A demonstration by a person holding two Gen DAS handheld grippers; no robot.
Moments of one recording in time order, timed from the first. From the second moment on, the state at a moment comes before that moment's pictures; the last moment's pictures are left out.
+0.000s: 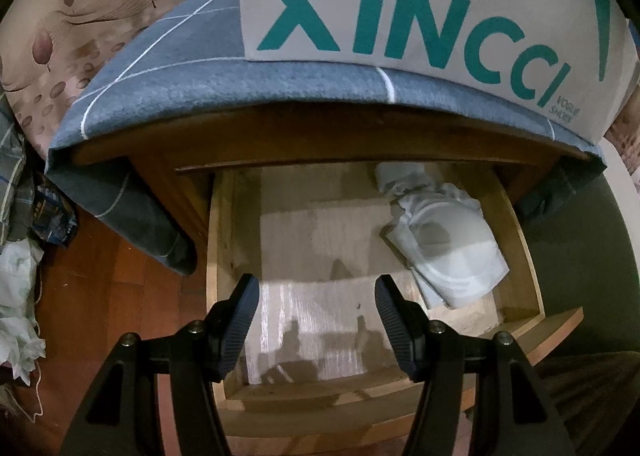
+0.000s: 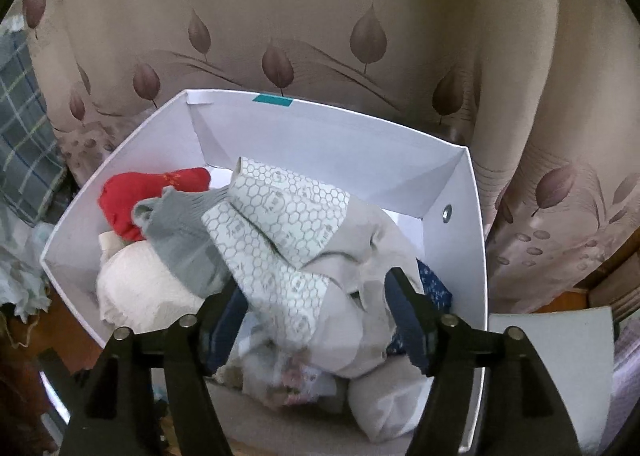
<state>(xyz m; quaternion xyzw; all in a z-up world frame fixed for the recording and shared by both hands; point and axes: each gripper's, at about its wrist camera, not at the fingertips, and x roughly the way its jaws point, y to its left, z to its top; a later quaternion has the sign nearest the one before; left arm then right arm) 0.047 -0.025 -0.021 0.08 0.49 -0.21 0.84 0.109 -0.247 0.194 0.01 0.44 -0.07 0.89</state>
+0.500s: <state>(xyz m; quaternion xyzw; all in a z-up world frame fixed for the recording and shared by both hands) 0.038 -0.044 -0.028 0.14 0.48 -0.22 0.84 -0.022 -0.271 0.207 0.05 0.30 -0.13 0.94</state>
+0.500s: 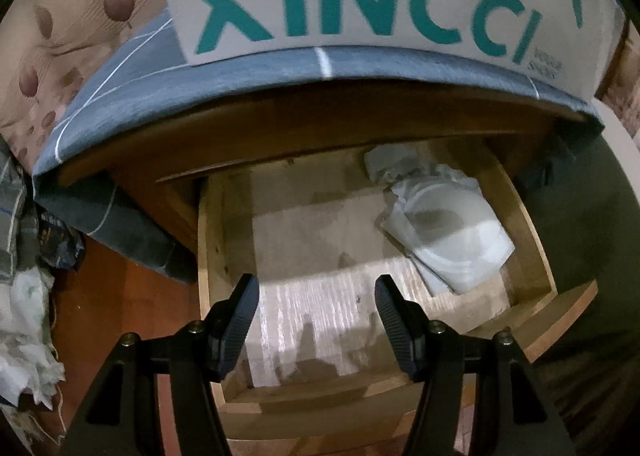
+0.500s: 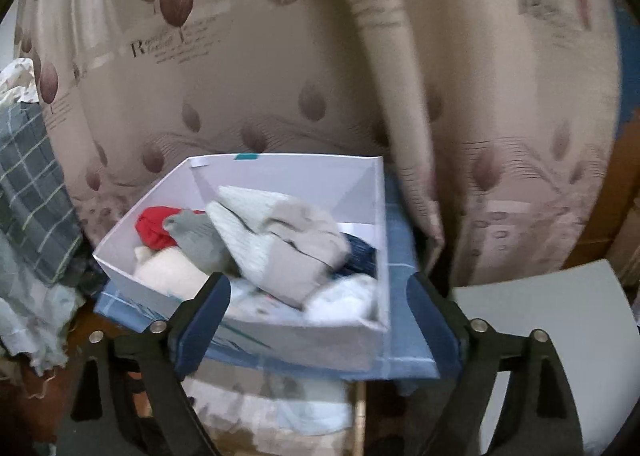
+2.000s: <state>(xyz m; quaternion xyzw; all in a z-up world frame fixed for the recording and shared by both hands) 0.013 -0.240 -0.123 0.50 0.40 -0.45 0.63 -0.114 -0.351 0.096 0.18 0.24 -0.28 0.91</state>
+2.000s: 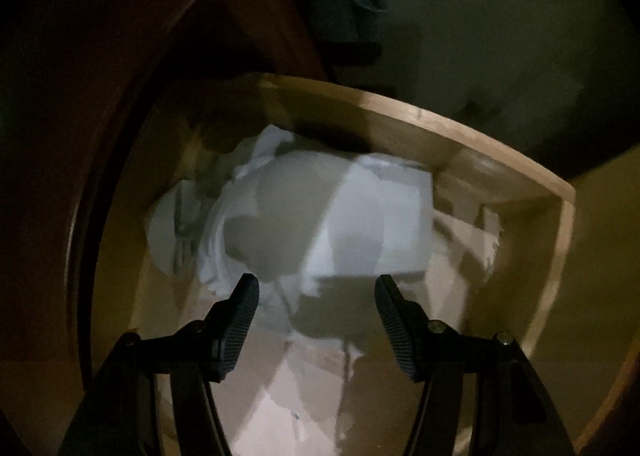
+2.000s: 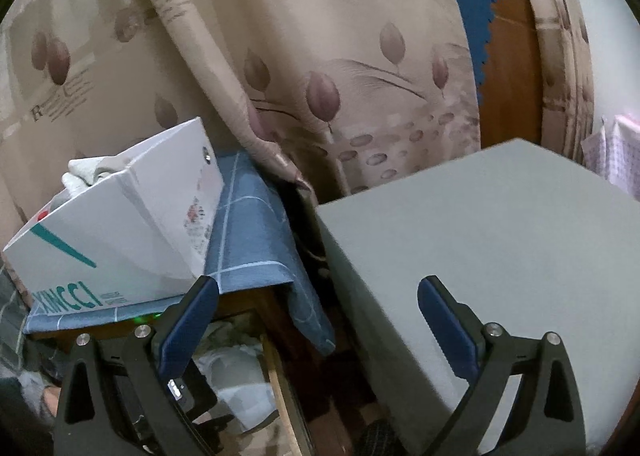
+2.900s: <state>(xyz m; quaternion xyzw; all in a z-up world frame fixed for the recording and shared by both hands) 0.036 -0.268 -0.151 0.46 0.40 -0.49 0.63 -0.093 -0.335 0.091 0.16 0.26 -0.24 0.92</state>
